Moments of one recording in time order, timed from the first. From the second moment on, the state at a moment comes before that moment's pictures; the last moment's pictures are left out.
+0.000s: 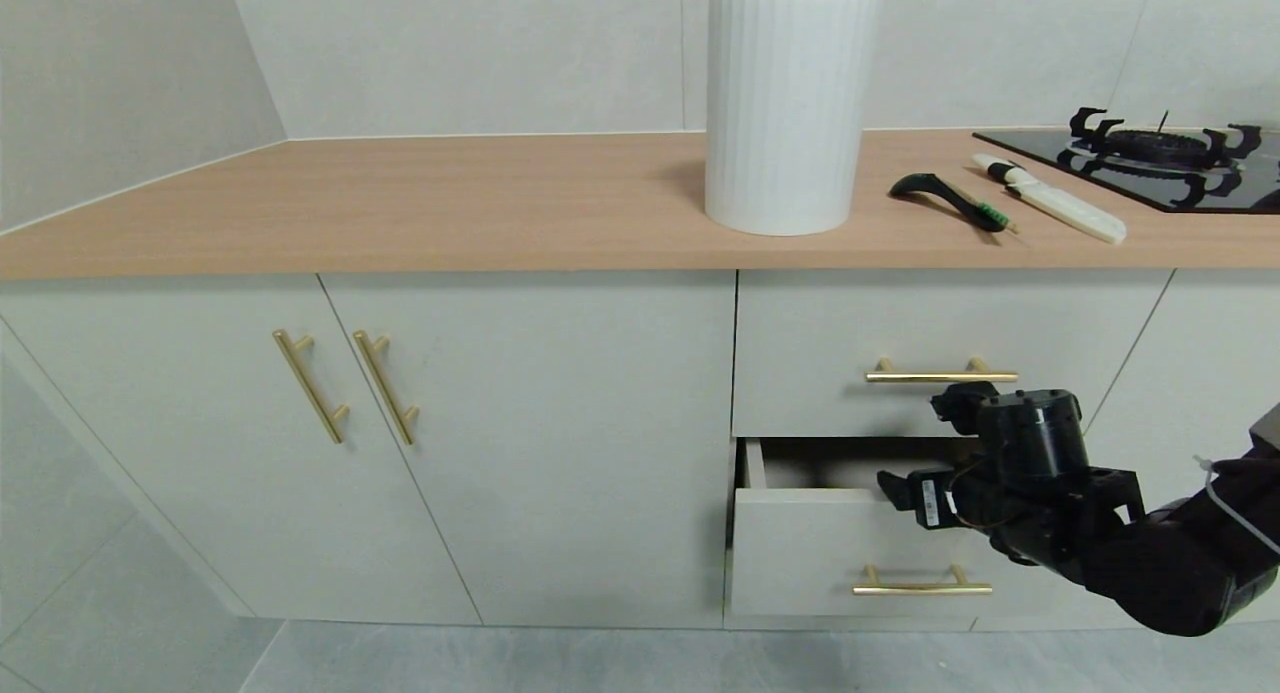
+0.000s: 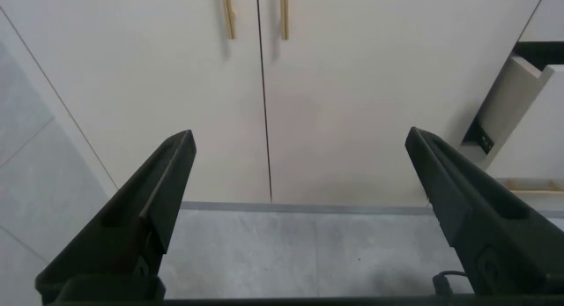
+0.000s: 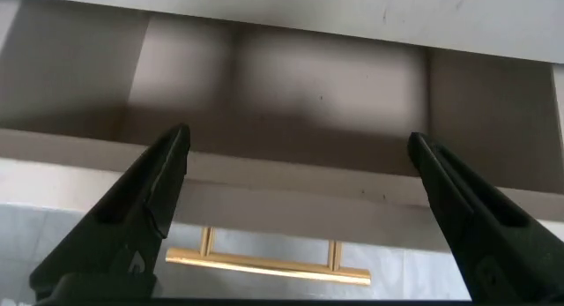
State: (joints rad) left arm 0.00 0.00 0.00 0.00 0.01 0.00; right arm 0.36 1.97 -0.63 -0.77 -0.28 0.10
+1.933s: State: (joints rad) left arm 0.00 0.00 0.00 0.00 0.01 0.00; right arm 0.49 1.61 -0.65 0.26 -0.21 -0.16
